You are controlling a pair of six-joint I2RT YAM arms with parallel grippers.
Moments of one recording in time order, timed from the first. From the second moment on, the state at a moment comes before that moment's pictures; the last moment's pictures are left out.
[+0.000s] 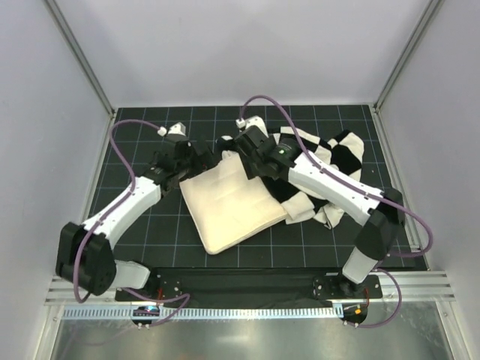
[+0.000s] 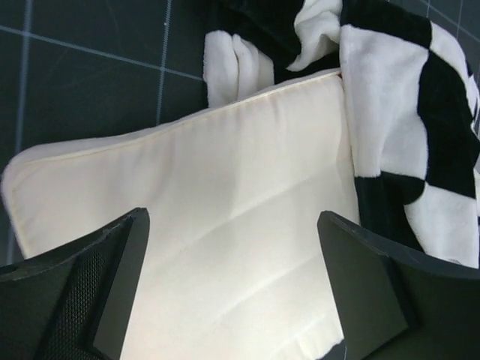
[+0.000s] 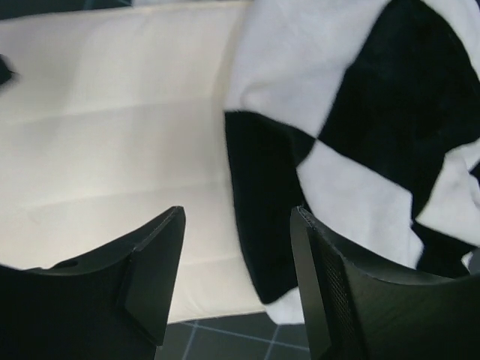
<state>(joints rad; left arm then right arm) -0.41 1.40 1.01 -0.25 -0.02 -0.73 0.85 1.72 1.68 -0.86 0.47 0.31</state>
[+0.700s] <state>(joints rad) -0.49 1.06 0.58 -0.30 0.02 -0.87 0.82 1.62 1.26 -0.85 0.49 0.37</state>
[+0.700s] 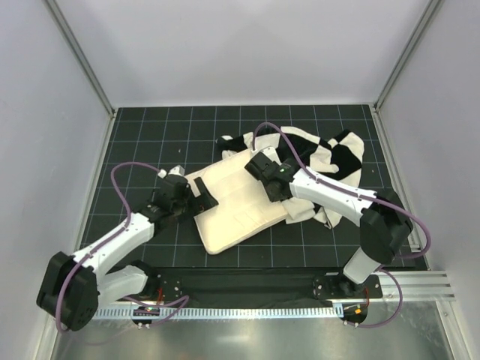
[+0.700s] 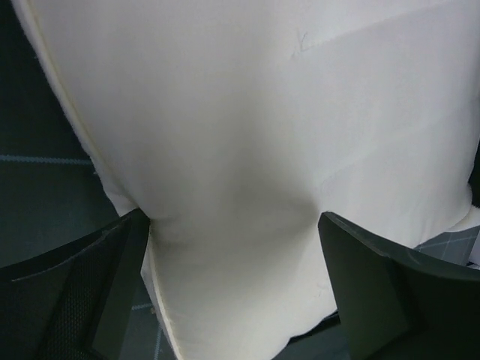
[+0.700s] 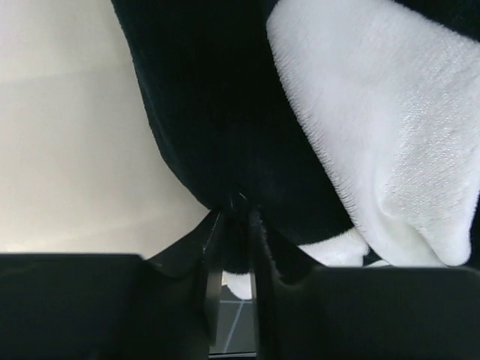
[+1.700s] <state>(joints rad) -0.67 1.38 1.10 -0.19 -0.11 -0.78 0.77 1.62 1.71 -0.94 -0.14 0.28</state>
